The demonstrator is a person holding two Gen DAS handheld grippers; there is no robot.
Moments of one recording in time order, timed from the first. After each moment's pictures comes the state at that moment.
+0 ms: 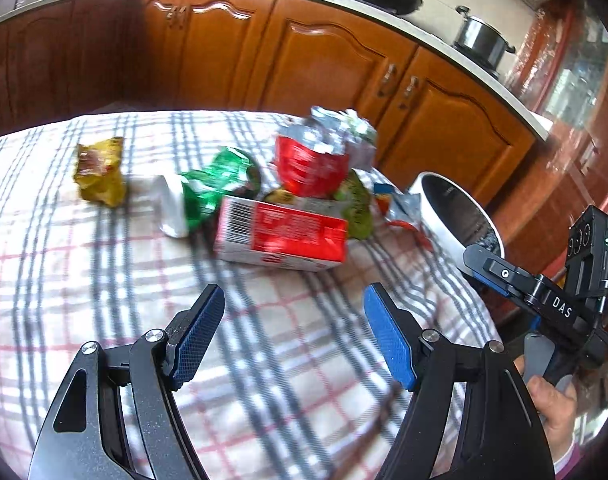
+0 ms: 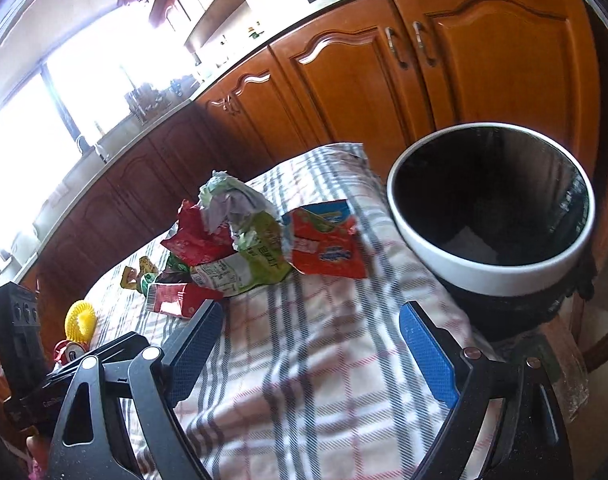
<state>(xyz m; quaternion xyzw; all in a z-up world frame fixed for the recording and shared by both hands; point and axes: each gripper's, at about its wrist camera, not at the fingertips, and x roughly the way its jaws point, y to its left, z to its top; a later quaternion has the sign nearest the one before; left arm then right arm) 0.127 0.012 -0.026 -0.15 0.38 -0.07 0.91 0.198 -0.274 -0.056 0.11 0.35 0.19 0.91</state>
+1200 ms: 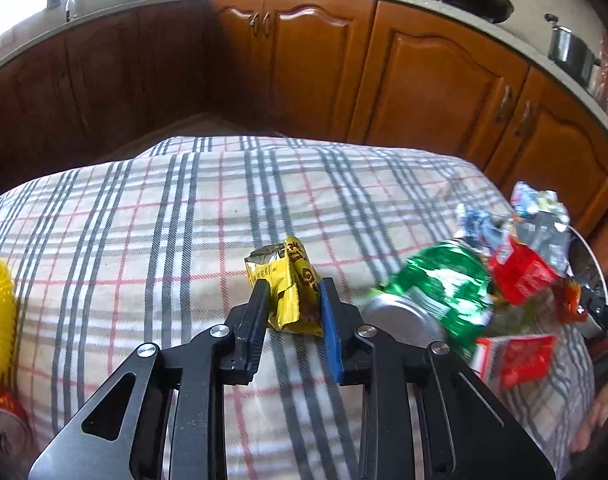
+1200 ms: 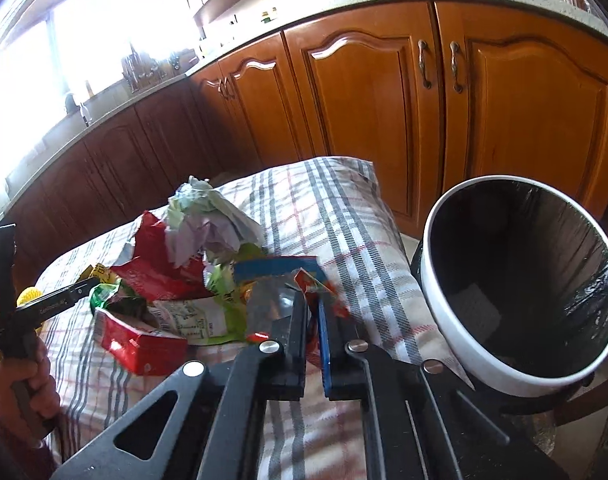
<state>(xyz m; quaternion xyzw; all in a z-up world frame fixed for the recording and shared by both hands) 0.198 0.120 -0.039 -0.09 0.39 0.08 0.91 0.250 -0.229 -0.057 0.02 0.34 0.17 0.92</state>
